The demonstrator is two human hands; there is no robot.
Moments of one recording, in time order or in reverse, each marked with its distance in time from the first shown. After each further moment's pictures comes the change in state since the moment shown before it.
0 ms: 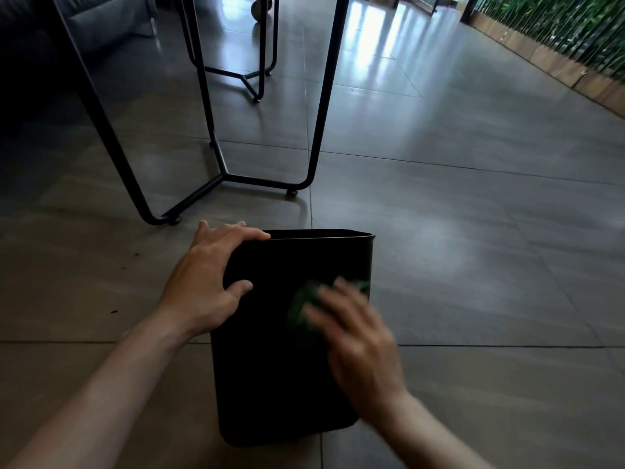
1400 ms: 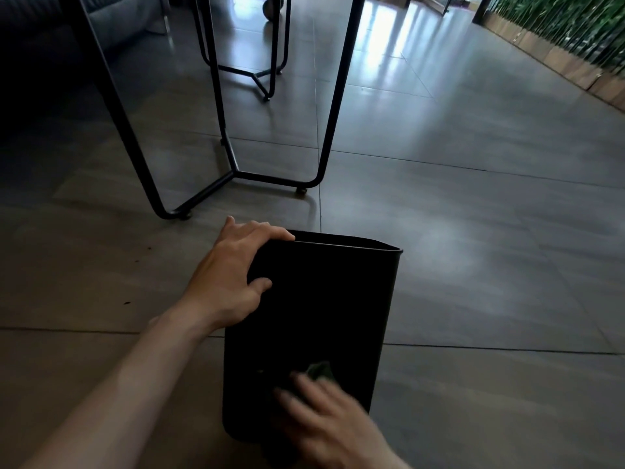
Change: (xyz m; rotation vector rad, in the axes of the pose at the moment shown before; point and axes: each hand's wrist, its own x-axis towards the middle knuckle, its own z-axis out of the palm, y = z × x) left_hand 0.001 0.001 0.005 -0.001 -0.030 0.042; right_hand -0.058 -0.039 0.023 -0.206 -0.328 -0.543
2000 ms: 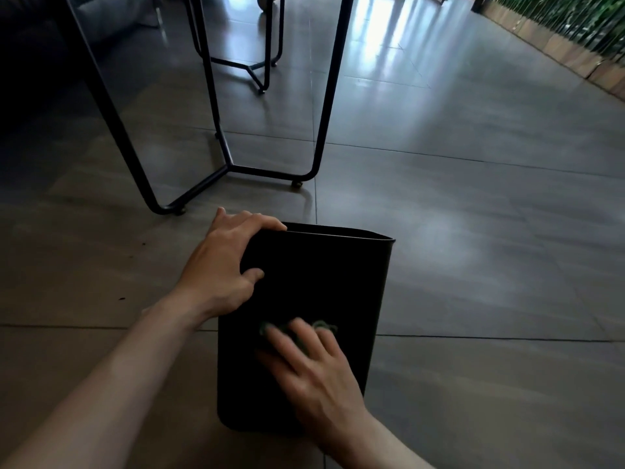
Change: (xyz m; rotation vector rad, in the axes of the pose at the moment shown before) left_hand 0.005 0.005 0.002 0.038 -0.019 -0.013; right_hand 0.035 0.007 -0.020 0.077 0.110 0.269
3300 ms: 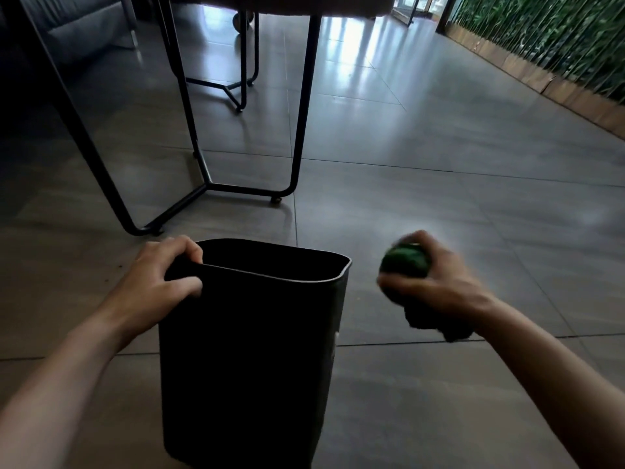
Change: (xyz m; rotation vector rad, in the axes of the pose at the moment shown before) left_hand -0.015 -0.025 -0.029 -0.271 0.008 -0.292; right_hand 0.006 0.186 -0.116 0.755 -0.215 1.026
